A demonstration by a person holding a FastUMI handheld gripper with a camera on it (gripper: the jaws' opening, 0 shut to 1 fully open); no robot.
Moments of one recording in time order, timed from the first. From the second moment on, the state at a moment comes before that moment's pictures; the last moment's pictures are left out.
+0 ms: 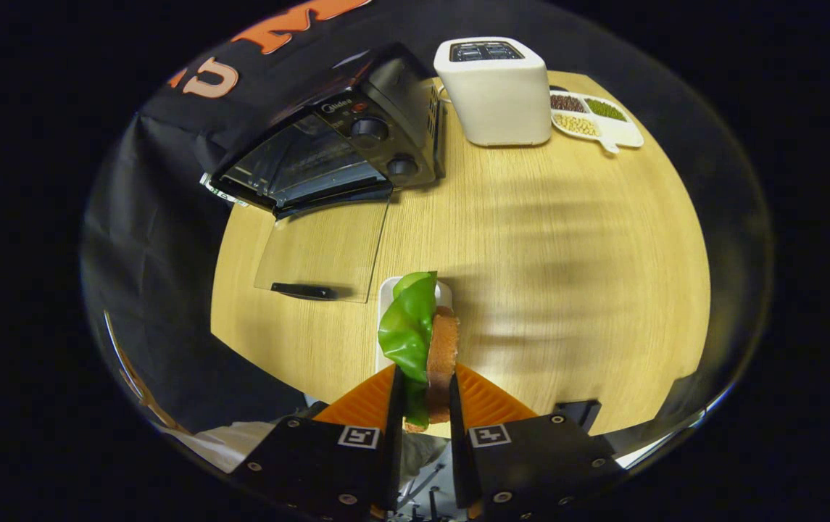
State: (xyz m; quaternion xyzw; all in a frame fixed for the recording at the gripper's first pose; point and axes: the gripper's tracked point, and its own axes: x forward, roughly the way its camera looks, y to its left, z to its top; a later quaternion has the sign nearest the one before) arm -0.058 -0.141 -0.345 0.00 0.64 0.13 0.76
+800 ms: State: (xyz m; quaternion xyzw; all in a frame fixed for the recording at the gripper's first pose) arm -0.008 -0.032 -0.242 0.29 0.41 0.13 0.85
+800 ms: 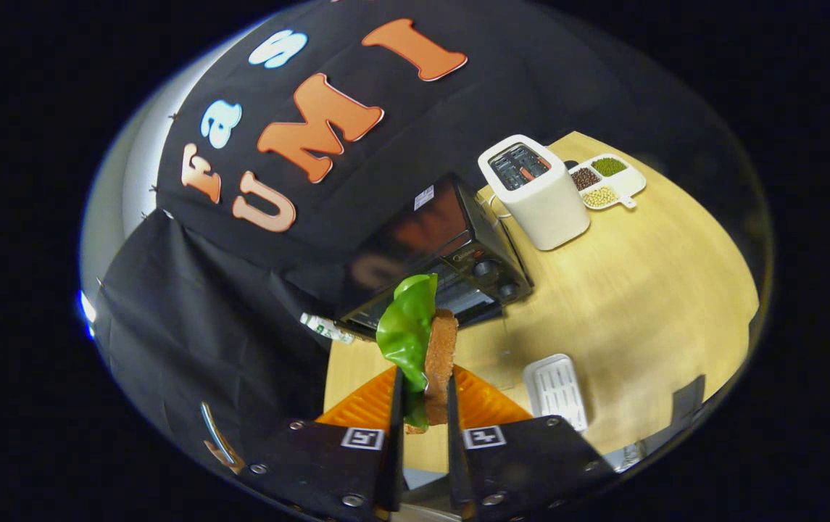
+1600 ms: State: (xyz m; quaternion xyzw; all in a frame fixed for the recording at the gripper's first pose) arm 0.064 0.052 -0.368 0.51 0.30 0.05 0.80
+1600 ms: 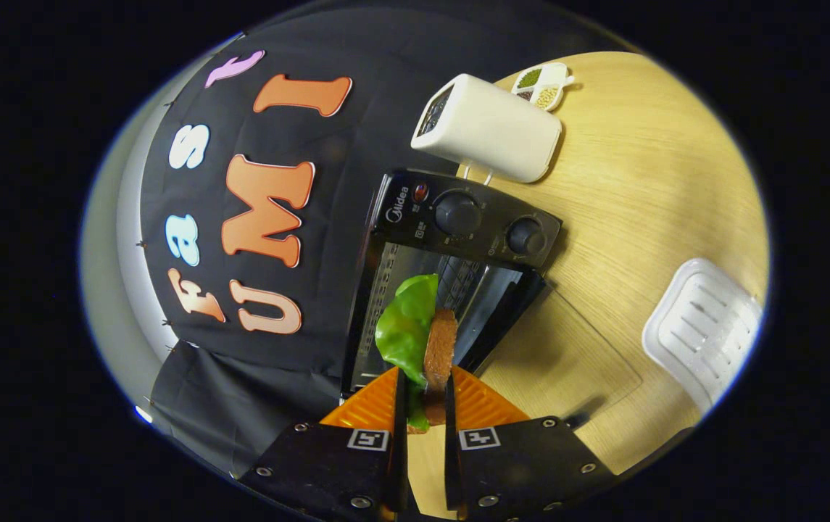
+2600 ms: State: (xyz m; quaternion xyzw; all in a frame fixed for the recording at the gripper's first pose) arm 0.147 0.110 -0.428 0.53 0.29 -0.07 0.79
